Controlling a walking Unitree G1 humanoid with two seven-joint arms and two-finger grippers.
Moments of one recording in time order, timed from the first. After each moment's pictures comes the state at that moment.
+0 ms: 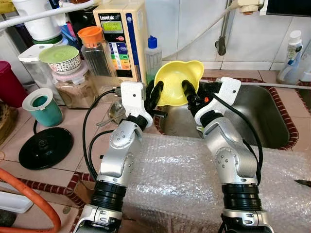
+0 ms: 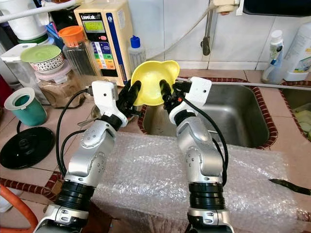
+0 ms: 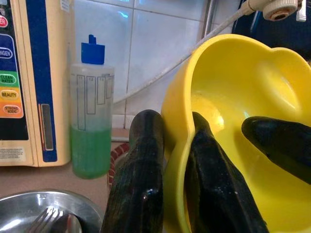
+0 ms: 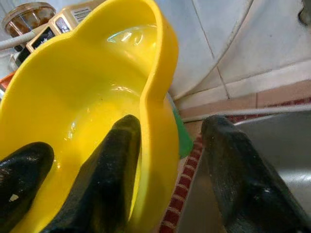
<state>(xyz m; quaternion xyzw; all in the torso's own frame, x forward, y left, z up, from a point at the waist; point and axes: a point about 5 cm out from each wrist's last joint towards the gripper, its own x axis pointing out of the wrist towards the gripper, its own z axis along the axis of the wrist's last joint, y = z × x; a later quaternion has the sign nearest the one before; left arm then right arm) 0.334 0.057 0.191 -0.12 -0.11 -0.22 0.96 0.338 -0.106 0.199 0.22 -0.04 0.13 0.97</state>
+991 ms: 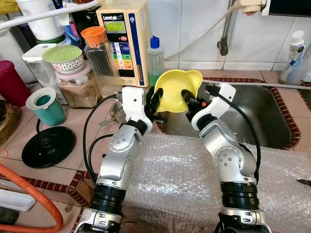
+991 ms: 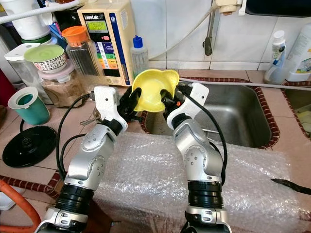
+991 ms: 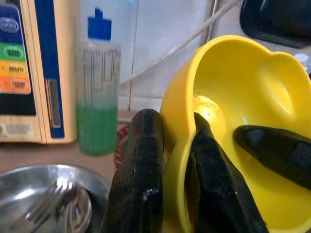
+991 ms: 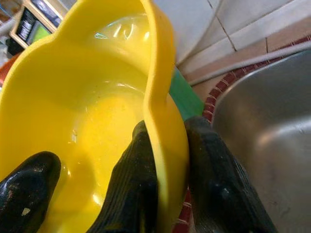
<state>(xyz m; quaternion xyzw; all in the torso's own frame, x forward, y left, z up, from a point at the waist) 0.330 0.055 0.176 -0.12 -0.07 -0.23 0.96 0.340 -0.103 0.183 0.29 0.03 0.12 0.95</state>
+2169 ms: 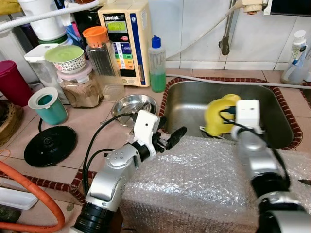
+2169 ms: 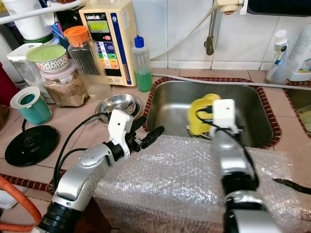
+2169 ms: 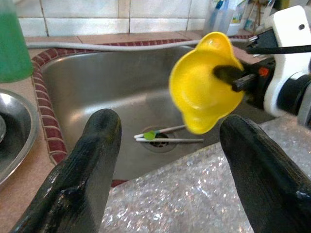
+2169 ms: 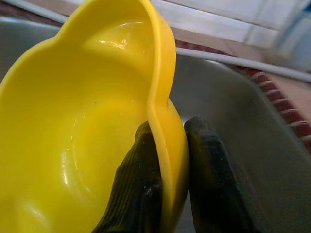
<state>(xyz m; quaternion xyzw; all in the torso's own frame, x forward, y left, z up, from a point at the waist) 0.293 0.053 0.140 -0.06 0.04 -0.38 0.92 0.361 -0.232 0.123 -0.14 0.08 -0.13 0.98</state>
